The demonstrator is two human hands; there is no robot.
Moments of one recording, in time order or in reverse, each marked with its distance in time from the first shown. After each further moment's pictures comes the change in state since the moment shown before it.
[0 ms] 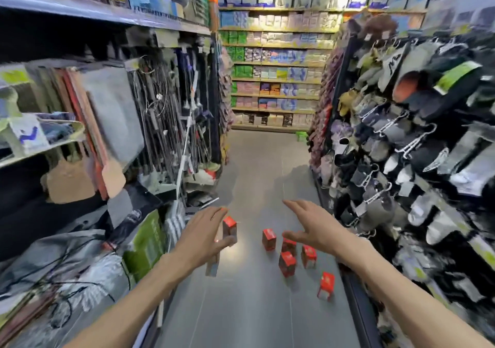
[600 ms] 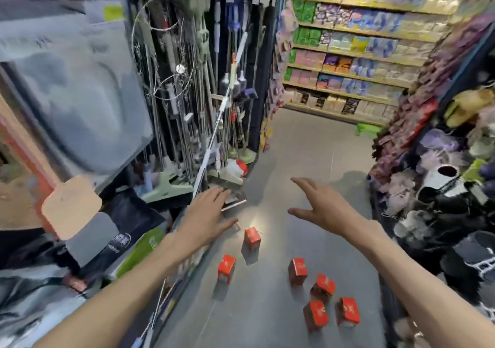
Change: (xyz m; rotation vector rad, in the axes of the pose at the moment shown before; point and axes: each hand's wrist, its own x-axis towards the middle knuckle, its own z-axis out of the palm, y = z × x) left_hand 0.332 -0.279 0.118 0.092 -0.001 -0.283; right_hand 0.496 0.146 0.077 0.034 -0.085 -0.161
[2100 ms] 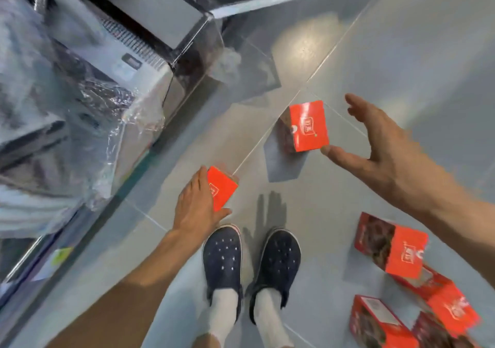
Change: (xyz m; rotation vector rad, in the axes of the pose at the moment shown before) left_hand 0.042 -0.275 0.909 -0.229 -0.640 -0.936; right_hand 0.398 0.321 0.802 0.416 -0.521 0.132
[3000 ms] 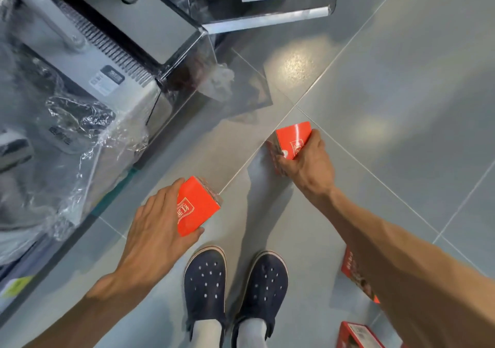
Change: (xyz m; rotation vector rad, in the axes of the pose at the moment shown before) left_hand -0.018 -0.002 -0.066 -0.142 0.081 0.117; right_hand 0.110 0.032 0.135 0.071 0.160 0.390
